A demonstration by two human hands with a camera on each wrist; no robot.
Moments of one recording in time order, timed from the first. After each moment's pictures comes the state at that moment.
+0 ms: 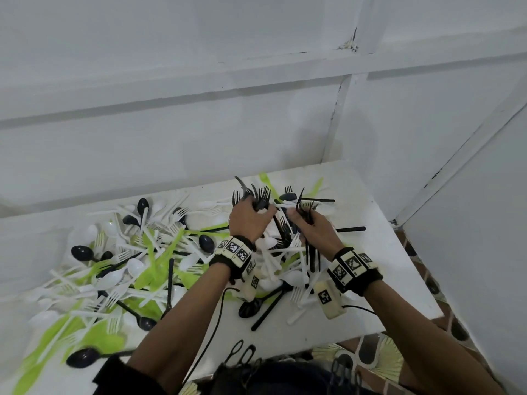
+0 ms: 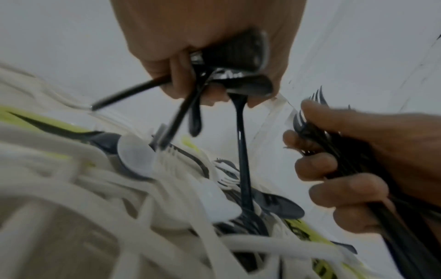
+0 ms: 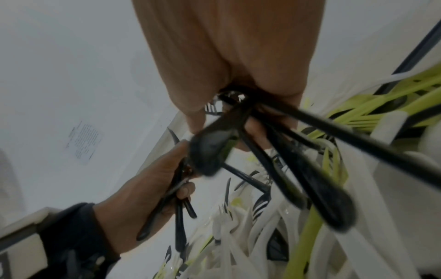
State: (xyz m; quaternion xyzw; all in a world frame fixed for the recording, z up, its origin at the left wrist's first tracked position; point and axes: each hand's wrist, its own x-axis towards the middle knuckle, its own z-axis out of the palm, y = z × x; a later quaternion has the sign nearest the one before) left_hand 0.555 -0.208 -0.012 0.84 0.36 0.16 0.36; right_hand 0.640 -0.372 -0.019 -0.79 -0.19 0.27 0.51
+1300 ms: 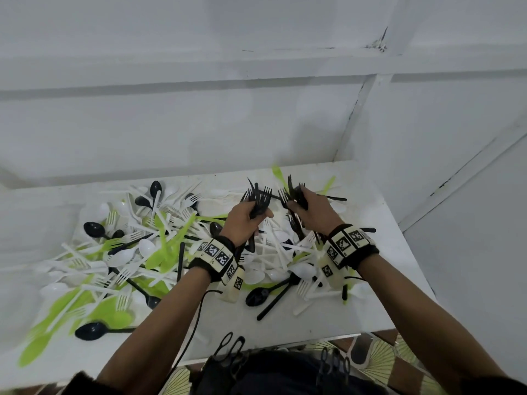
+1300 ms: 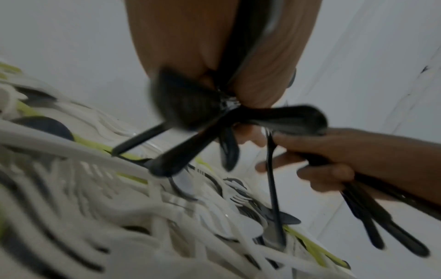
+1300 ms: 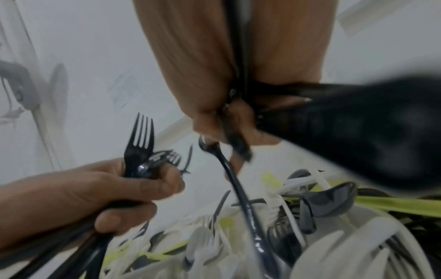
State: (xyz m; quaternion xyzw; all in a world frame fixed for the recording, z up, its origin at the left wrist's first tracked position) left_hand 0.494 -0.175 -0.017 0.82 0.20 0.12 0.51; right_hand 0.647 -0.332 0.010 -0.85 -0.38 0.17 0.33
